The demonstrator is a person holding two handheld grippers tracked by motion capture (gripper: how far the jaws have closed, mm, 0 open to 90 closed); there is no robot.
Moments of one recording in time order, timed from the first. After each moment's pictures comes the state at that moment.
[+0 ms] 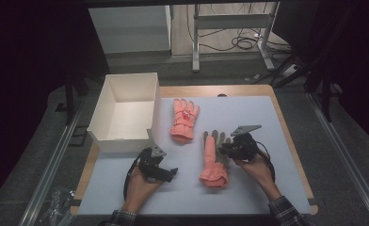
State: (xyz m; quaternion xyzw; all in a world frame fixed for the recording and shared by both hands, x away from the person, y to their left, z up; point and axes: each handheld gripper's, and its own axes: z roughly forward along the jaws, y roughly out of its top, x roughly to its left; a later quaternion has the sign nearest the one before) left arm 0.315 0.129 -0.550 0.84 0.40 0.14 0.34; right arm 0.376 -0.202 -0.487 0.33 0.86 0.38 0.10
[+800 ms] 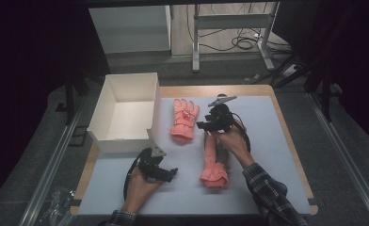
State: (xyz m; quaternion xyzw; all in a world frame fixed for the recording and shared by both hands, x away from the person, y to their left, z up) left arm 0.315 0.129 -0.550 0.84 0.40 0.14 0.34; right arm 0.456 -0.125 -0.460 0.34 0.85 0.39 0.11
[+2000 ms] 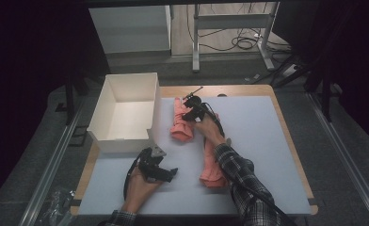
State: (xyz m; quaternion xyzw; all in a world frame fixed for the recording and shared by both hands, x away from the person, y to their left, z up) left arm 0.315 0.129 -0.550 0.84 0.40 0.14 0.34; right arm 0.530 -0.044 -0.502 0.35 0.88 0.29 0.09
